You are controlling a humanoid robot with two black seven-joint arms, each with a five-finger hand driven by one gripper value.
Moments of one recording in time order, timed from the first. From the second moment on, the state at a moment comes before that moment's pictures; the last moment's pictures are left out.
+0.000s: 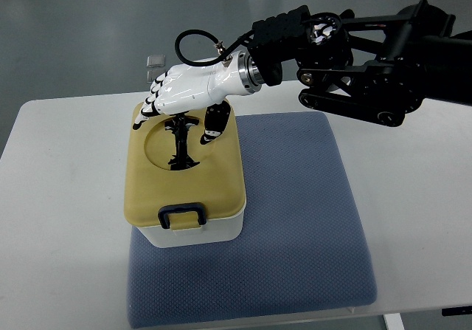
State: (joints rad) left arm 0.03 0.00 -0.04 -0.17 0.03 0.04 0.11; right arm 1.55 -0.20 -0.05 1.10 -1.60 0.15 0.43
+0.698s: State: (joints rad) left arm 0.03 0.00 -0.04 -0.17 0.03 0.04 0.11; right arm 1.53 -0.20 -0.04 1.09 -1.60 0.10 0.49
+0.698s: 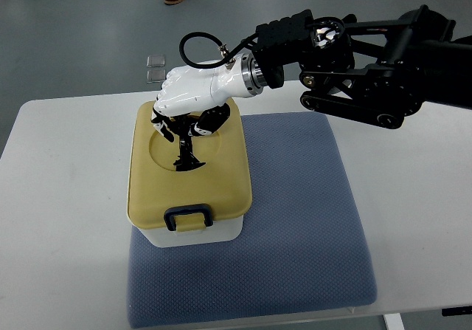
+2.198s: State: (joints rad) left arm 0.03 0.00 -0.04 -0.17 0.03 0.04 0.11; right arm 1.23 -0.66 -0.06 1.05 -1.59 -0.22 0.61
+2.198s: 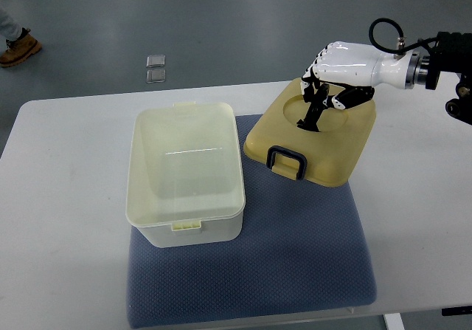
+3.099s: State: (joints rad) left arm 0.03 0.00 -0.04 -0.17 0.03 0.04 0.11; right arm 1.12 -0.57 -0.08 1.05 -1.55 -0.35 0.61
